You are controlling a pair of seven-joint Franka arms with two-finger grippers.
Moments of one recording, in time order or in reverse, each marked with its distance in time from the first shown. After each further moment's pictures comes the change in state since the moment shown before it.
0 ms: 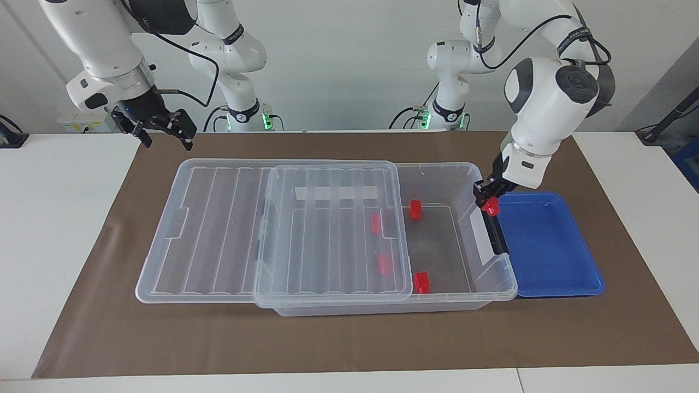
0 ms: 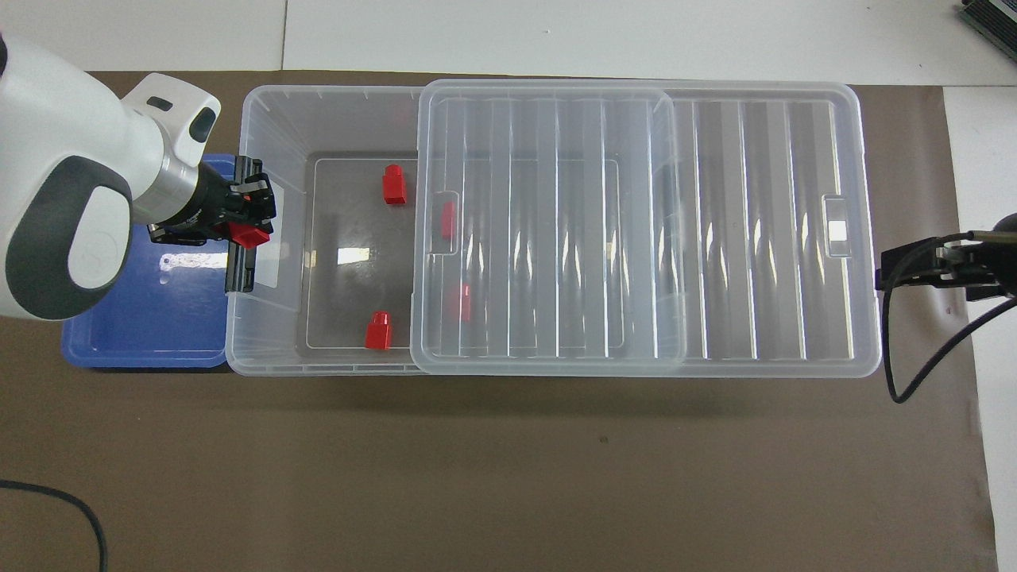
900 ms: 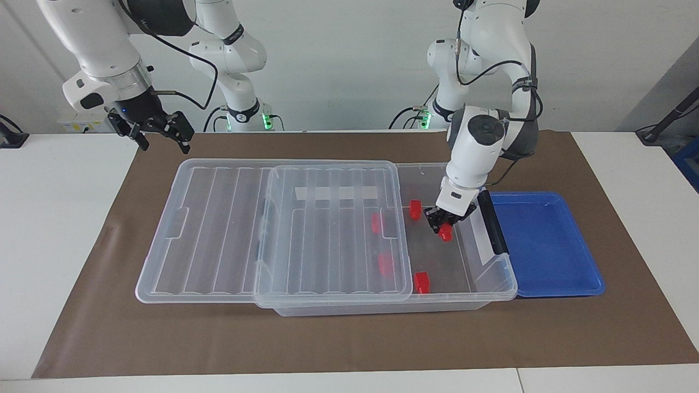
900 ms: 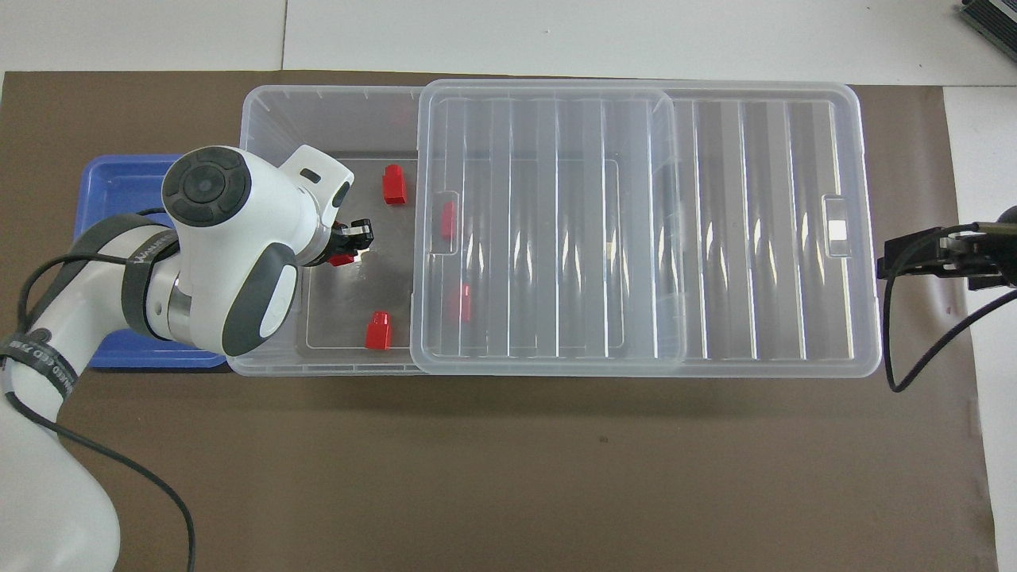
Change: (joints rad) left arm -0.120 0.085 0.001 -0.258 0.082 0.410 -0.015; right arm -0.006 0.004 -0.001 0.000 0.000 0.039 0.000
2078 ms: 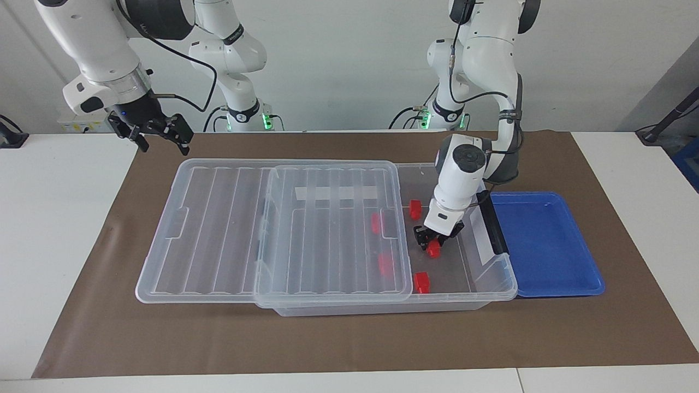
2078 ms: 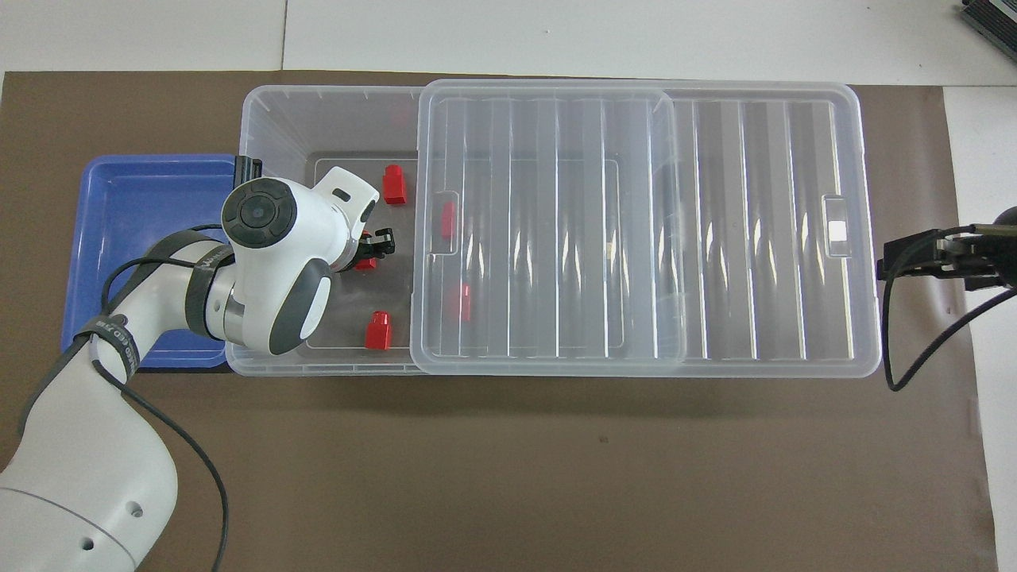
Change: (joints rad) left arm -0.018 0.108 0.007 -0.026 0.005 0.157 0.000; right arm -0.006 0.000 0.000 -0.020 0.000 0.026 -0.022
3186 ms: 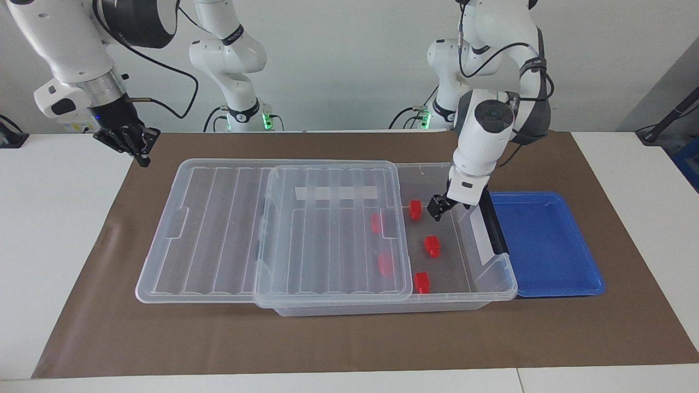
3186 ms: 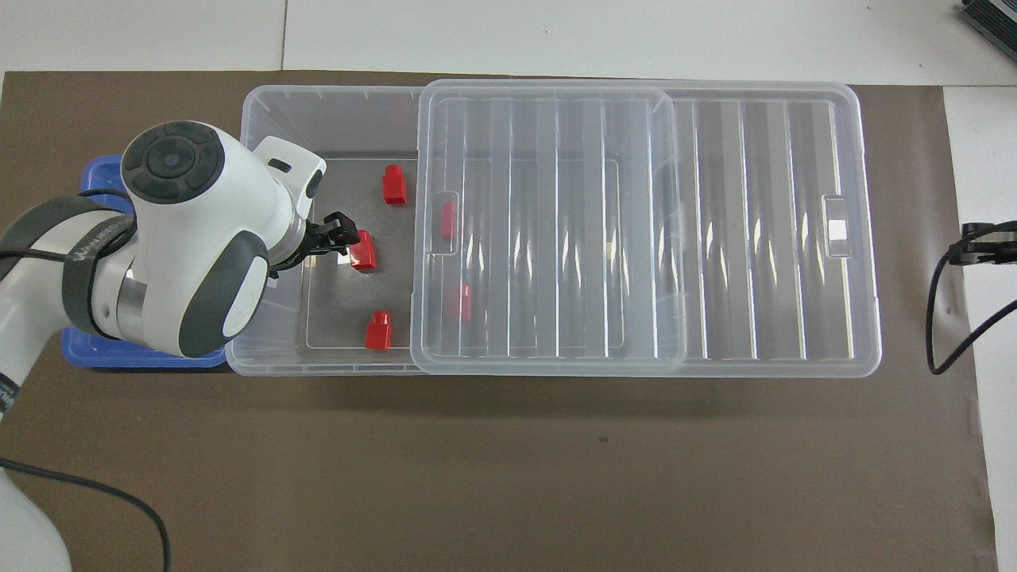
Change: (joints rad) left arm 0.002 -0.195 0.023 0.120 0.055 -0.440 -0.126; right arm -0.095 0.005 -0.002 -0.035 0.000 0.136 -0.132
